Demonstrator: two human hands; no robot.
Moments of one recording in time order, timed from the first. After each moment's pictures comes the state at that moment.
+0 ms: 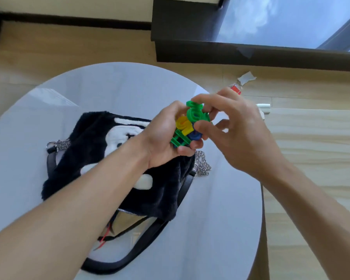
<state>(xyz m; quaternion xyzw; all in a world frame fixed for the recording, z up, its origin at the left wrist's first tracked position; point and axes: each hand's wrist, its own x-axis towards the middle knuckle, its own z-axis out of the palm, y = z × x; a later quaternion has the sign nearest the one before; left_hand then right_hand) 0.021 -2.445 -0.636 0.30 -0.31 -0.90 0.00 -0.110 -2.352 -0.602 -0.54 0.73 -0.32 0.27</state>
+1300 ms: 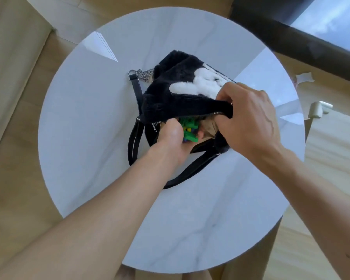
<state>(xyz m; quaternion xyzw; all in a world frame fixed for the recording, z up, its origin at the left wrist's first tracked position) 0.187 -2.359 -0.663 0.58 0.11 -0.75 0.30 0.053 -2.343 -0.599 -0.64 0.73 -0.12 0.19</state>
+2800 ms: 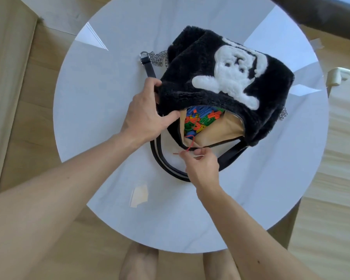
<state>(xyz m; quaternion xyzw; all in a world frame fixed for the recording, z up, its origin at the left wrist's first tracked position) 0.324 -2.390 -0.694 0.57 -0.71 -0.39 0.14 0.214 -2.248 -0.696 -0.07 0.83 -0.21 0.51</state>
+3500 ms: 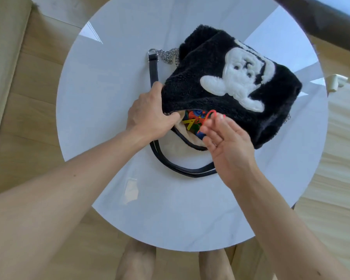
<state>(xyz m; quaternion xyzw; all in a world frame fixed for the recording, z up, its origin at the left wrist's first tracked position) 0.342 -2.396 -0.700 0.60 -0.72 -0.34 0.06 0.191 -2.292 -0.639 0.02 0.64 -0.50 0.59</state>
